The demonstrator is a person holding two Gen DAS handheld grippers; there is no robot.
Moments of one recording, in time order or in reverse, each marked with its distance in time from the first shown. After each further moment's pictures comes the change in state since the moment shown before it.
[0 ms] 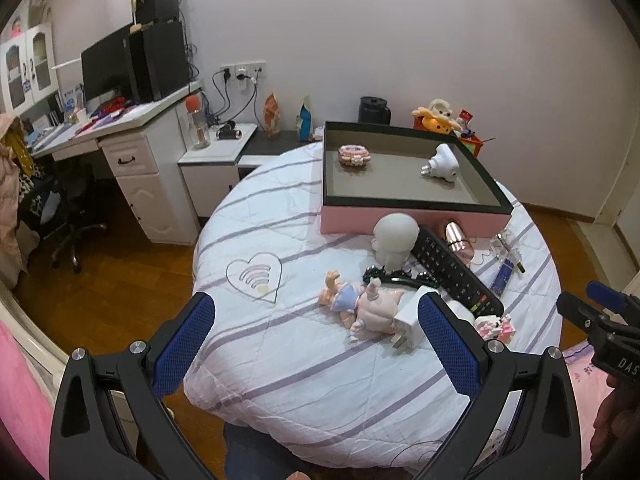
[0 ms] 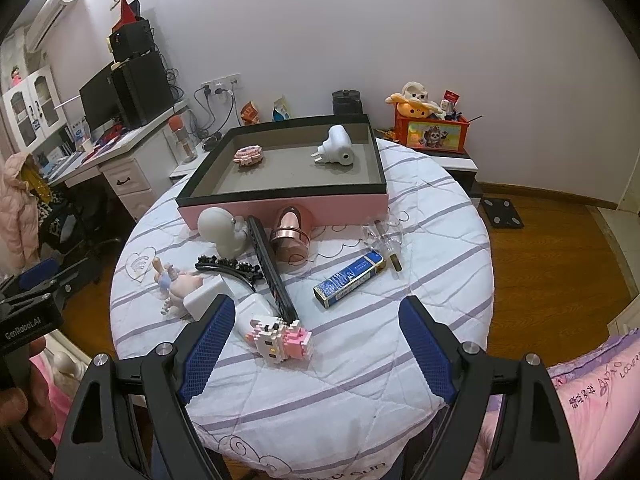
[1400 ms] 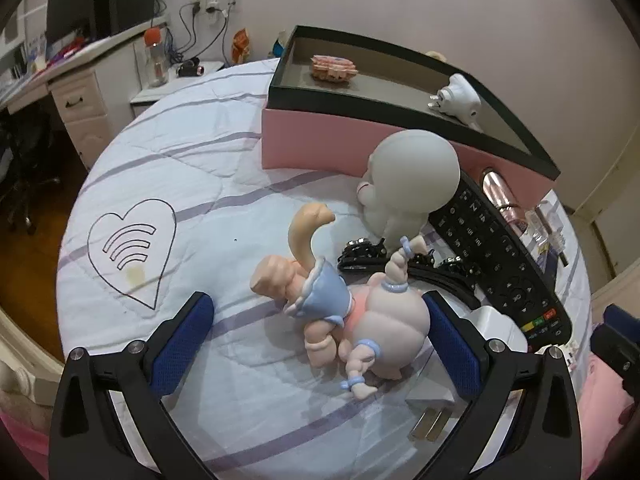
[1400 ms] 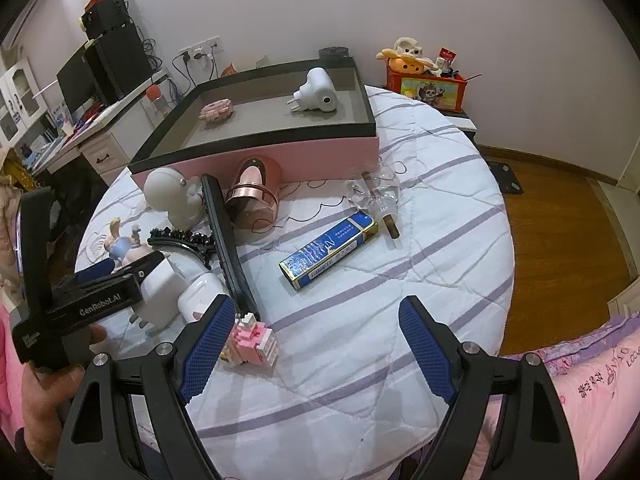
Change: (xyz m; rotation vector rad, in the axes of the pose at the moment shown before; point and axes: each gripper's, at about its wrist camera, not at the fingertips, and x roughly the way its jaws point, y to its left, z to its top) left arm 0.147 -0.026 -0.017 -0.066 0.167 -0.135; right arm 0.062 -0.019 -0.006 0.036 0.139 -0.020
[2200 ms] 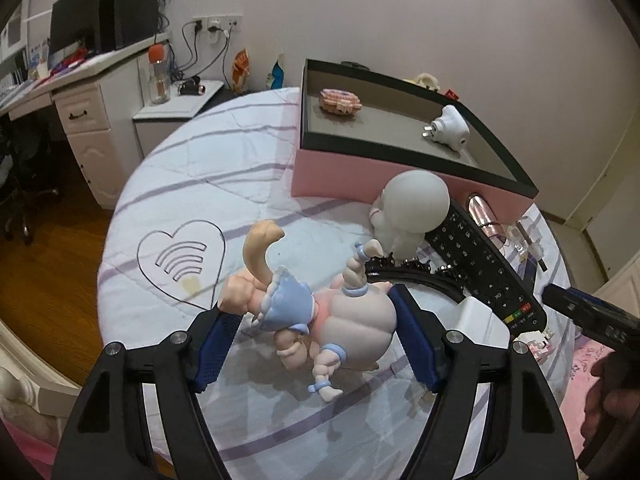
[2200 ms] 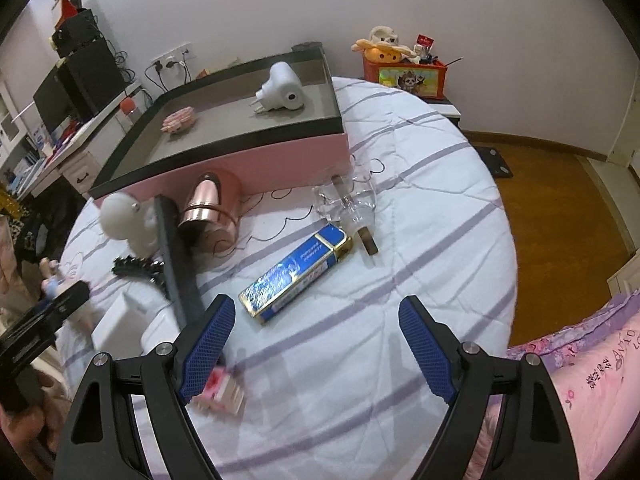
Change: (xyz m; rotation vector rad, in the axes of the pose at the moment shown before) left arm -0.038 0.025 0.005 0.015 -0.067 -0.025; right arm 0.034 -0.020 0.018 0.090 0.014 -0.034
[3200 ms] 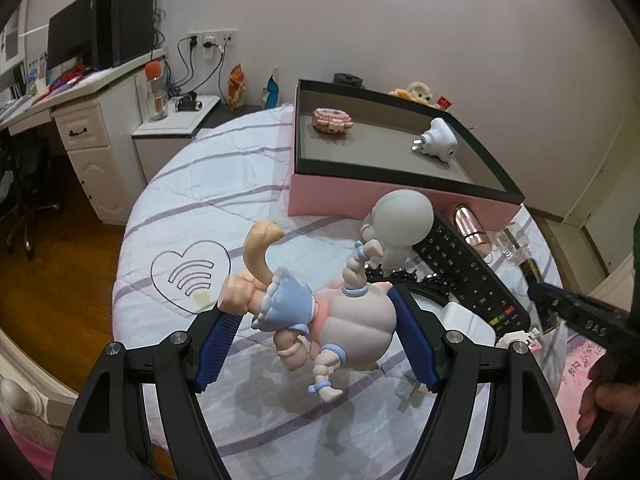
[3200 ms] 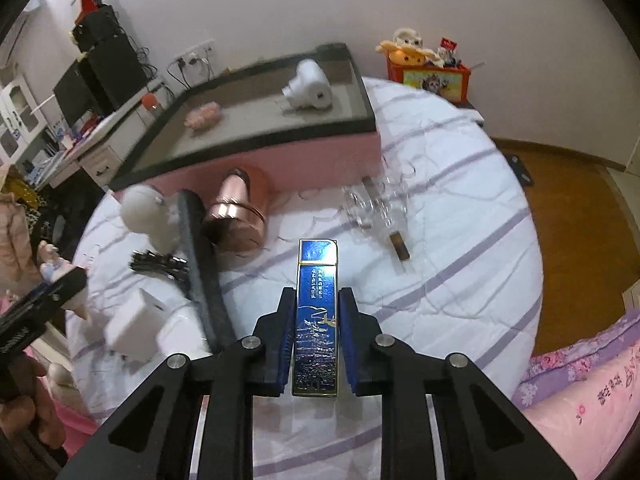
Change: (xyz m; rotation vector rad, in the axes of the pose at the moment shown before) left arm -0.020 -0.006 0.005 0.034 -0.042 -0.002; right arm -0.008 0.007 -0.003 -0.048 -0.023 0.085
